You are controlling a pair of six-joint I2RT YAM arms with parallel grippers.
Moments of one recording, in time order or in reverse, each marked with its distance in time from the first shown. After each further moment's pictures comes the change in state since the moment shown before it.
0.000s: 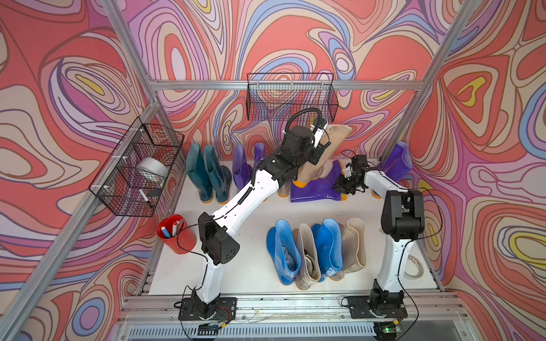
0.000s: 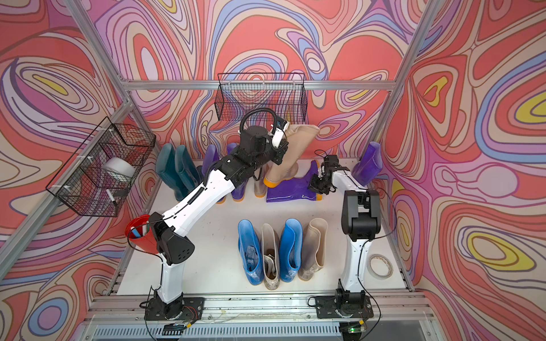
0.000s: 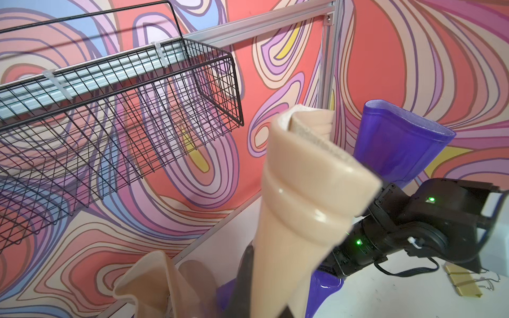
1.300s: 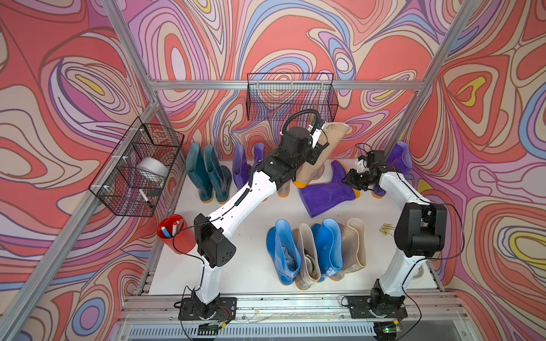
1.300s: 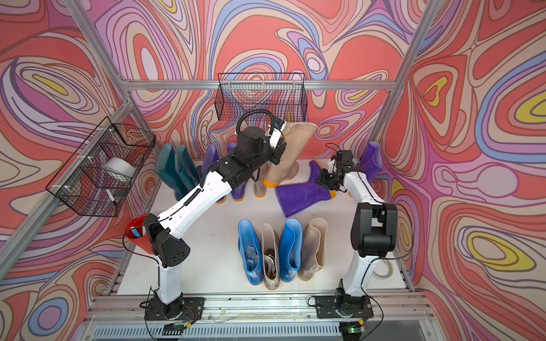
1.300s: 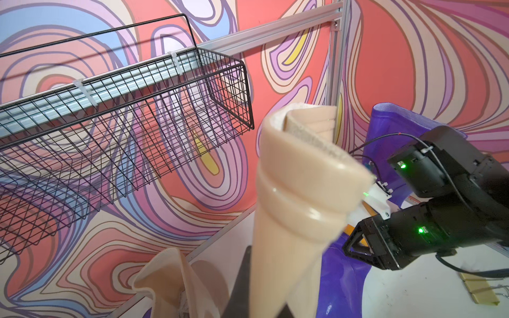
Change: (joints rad) left arm 0.000 -0.049 -0.071 0.050 -0.034 0.024; right arm -0.027 -0.243 -0.114 0.002 -0.028 -0.067
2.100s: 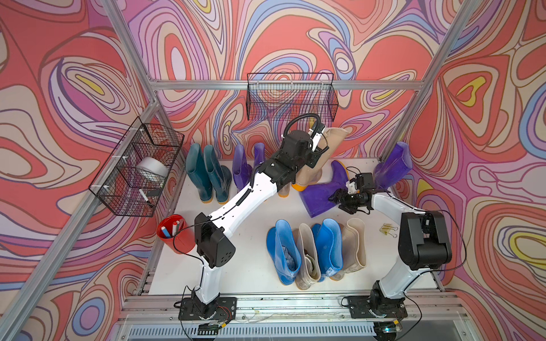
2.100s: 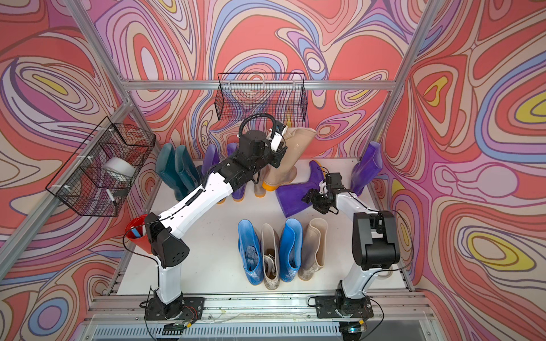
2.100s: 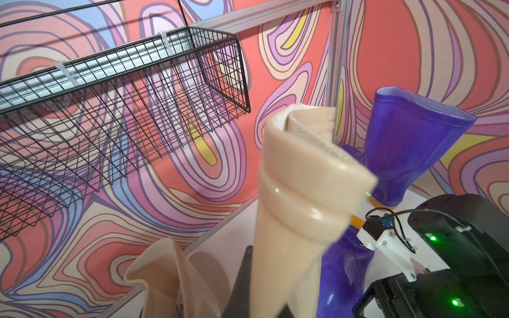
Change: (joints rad) left arm 0.000 -0.008 -0.060 0.020 0.000 0.006; right arm 0.068 -0.146 -0.437 0.261 -0.037 0.241
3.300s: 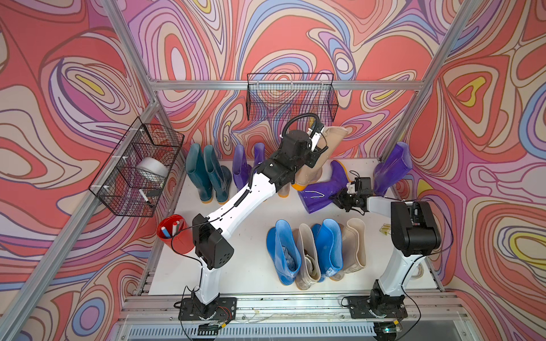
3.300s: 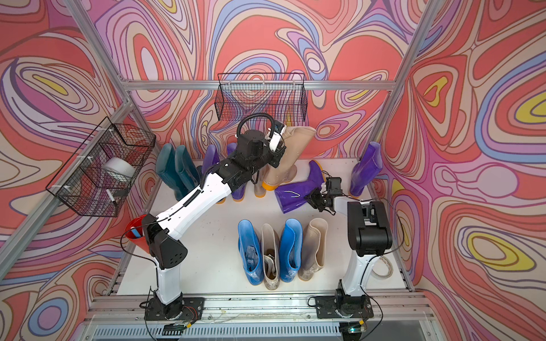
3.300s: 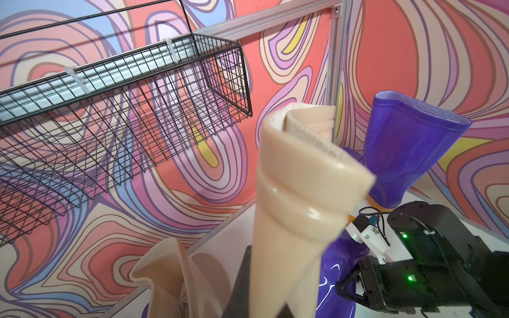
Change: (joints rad) left arm 0.000 -0.020 -0.016 0.006 -0.004 0.001; right arm -0.027 0.160 -0.046 0.386 -0.105 0.311
